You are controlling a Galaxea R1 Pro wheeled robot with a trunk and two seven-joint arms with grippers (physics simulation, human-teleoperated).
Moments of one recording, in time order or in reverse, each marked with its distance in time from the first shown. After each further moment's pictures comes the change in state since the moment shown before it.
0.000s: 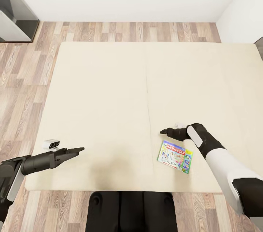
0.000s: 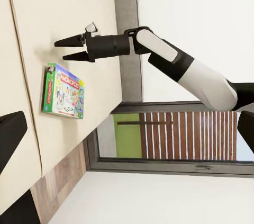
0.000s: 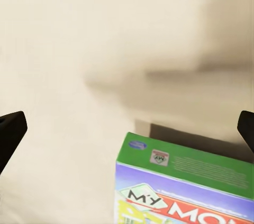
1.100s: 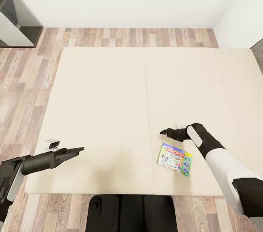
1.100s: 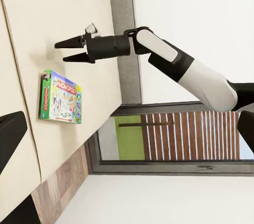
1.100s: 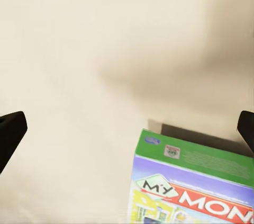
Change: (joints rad) left arm 0.000 0.000 0.001 0.000 0.000 0.000 0.000; right arm 0.000 0.001 0.000 0.000 -0.002 0.018 -0.001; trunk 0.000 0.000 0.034
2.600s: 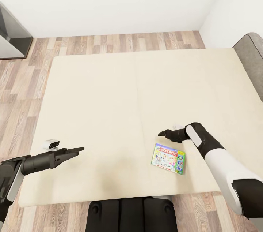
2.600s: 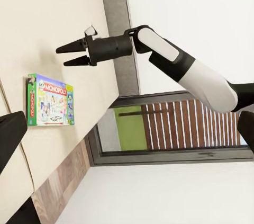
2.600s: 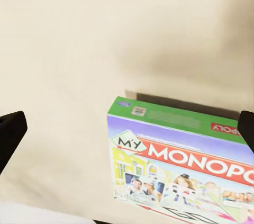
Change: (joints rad) left arm 0.000 0.000 0.001 0.000 0.000 0.000 0.000; right arm 0.007 0.008 0.000 -0.035 -0.004 0.102 -0.002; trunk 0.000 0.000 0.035
